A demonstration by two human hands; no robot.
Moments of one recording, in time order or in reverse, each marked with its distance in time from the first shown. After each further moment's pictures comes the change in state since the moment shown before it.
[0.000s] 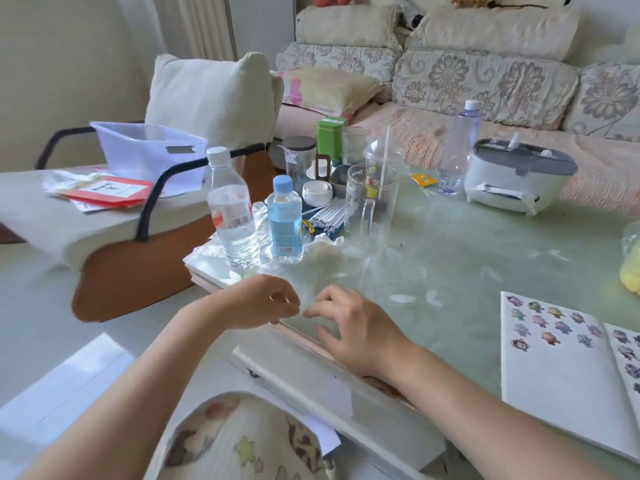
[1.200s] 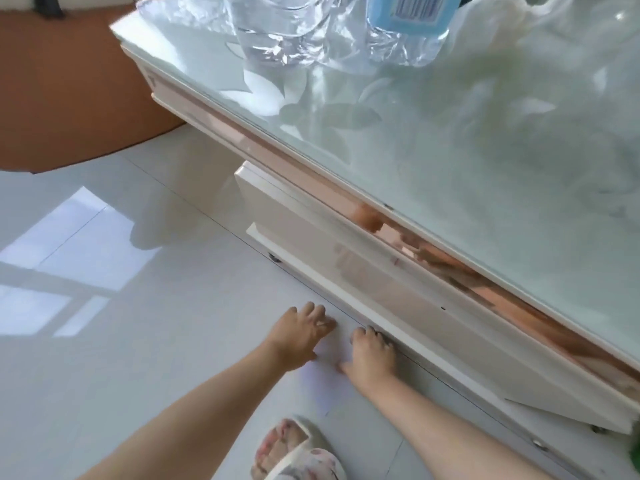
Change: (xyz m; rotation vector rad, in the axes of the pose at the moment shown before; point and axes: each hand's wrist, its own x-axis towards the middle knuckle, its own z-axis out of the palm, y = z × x) left_hand 0.080 -0.251 0.339 0.582 -0.324 0.245; right_hand -0.105 0.099 0.363 -0.277 -0.738 0.834
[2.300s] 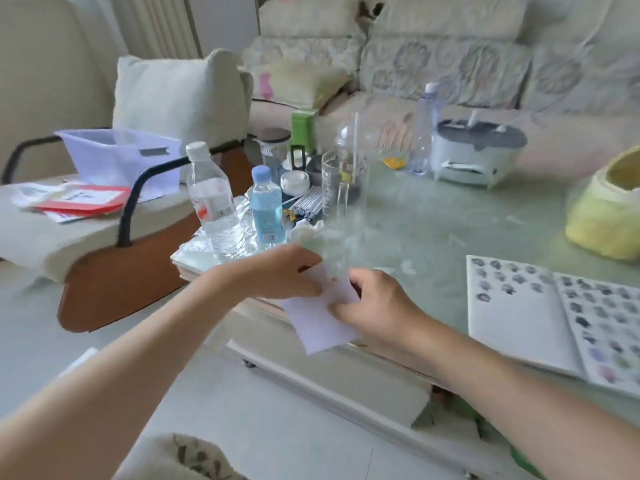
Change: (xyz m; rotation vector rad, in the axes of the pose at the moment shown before) left_hand -0.169 0.128 -0.441 -0.313 0.343 -0.048; right_hand -0.279 0.083 -0.340 0.781 0.542 -0.476
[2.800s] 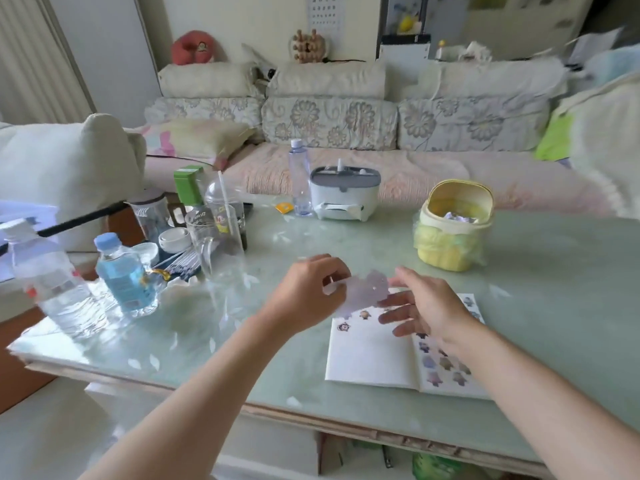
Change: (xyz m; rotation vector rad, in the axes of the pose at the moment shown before) left_hand 0.104 0.214 0.072 -0.241 0.471 0.452; right_hand -0.079 0.118 -0.221 0.635 0.449 0.472
